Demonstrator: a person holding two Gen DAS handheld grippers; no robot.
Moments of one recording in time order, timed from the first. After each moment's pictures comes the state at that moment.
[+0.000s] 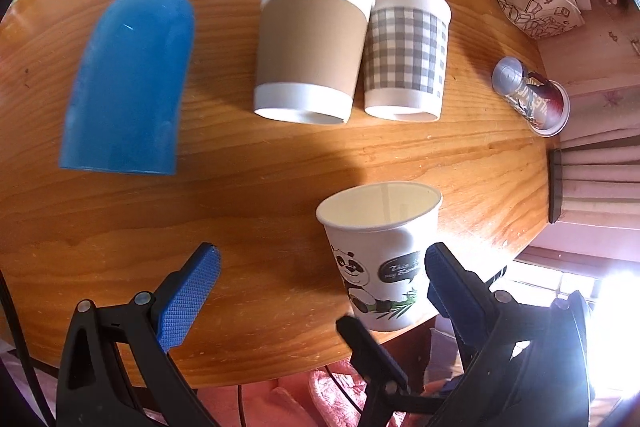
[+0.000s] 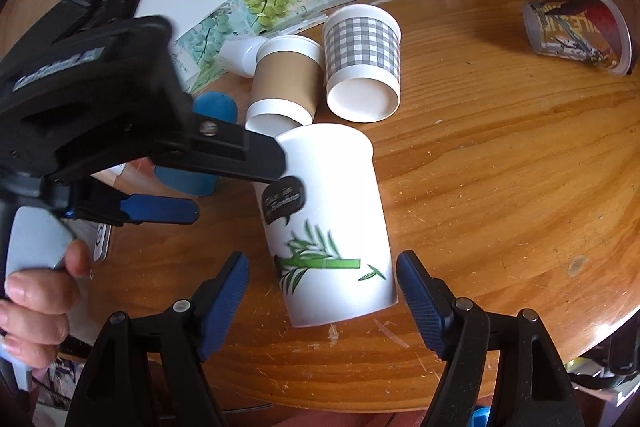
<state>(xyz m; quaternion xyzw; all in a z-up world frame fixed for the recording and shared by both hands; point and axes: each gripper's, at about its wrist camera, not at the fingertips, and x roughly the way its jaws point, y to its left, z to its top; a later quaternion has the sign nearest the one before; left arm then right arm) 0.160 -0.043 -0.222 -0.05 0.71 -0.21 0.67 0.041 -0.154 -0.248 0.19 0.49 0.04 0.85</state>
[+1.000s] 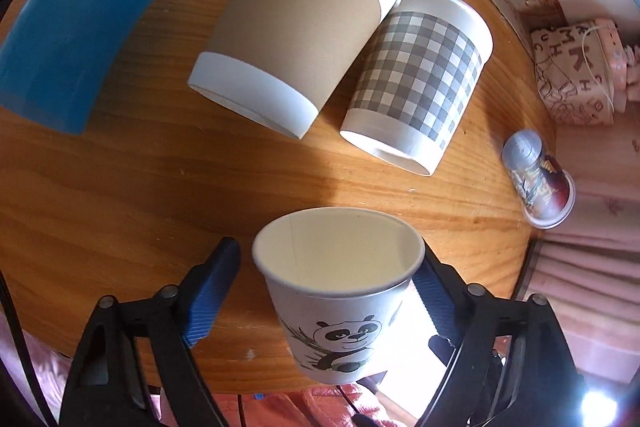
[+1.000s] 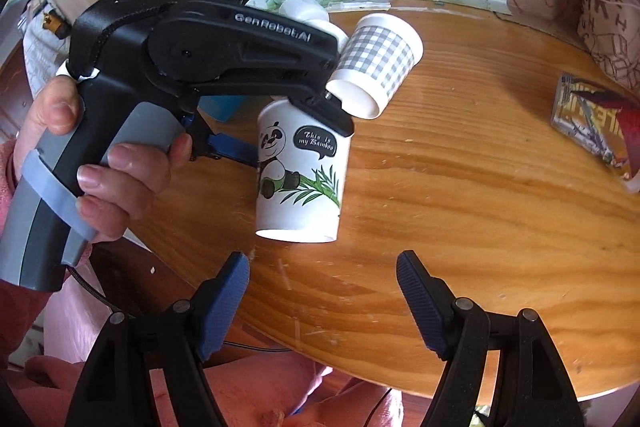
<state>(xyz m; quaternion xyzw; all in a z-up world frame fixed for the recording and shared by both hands) 0.166 -0.073 -0.251 -0.19 0.71 -0.11 0.66 0.026 -0.219 -0.223 0.03 0.53 0.19 0.83</state>
